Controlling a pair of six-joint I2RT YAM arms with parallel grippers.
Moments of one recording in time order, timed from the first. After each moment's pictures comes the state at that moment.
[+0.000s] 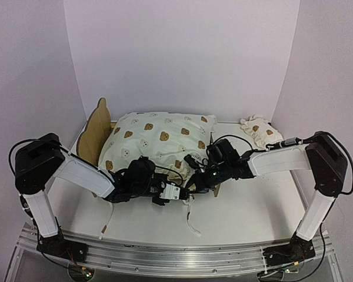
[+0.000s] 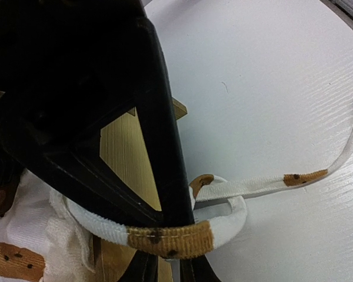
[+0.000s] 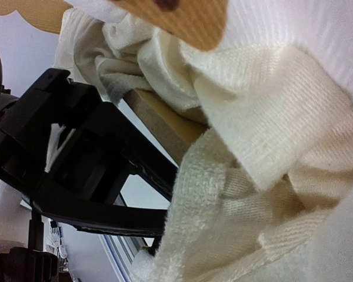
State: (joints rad) left arm -1.01 1.81 0.82 0.52 0.21 0.94; right arm 0.78 1.78 1.02 -0.09 -0.68 0.51
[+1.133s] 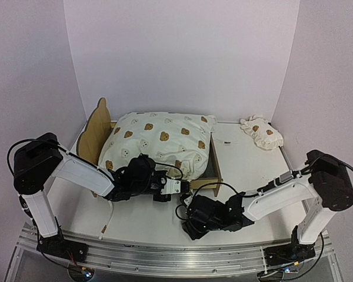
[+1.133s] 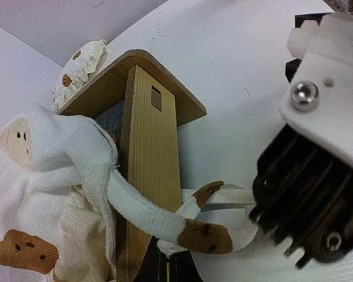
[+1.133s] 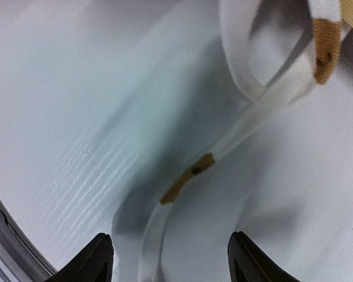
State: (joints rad) left arm -1.01 1.80 0.84 0.51 0.18 0.83; right arm 1.27 1.71 0.80 -0.16 0.23 0.55
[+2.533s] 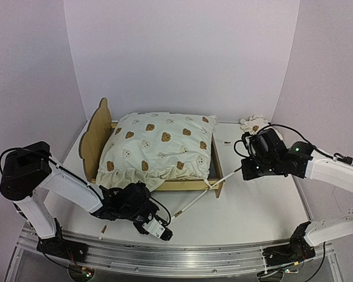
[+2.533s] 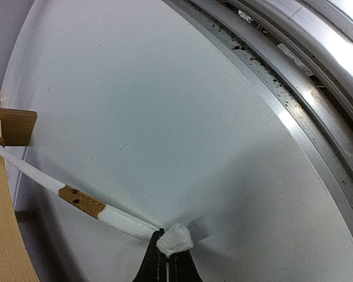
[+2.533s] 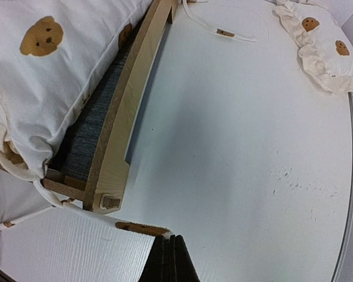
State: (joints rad) left arm -1.15 1.70 0.62 0.25 0.20 1.19; right arm 0.73 1.19 0.92 -0.65 0.32 0.36
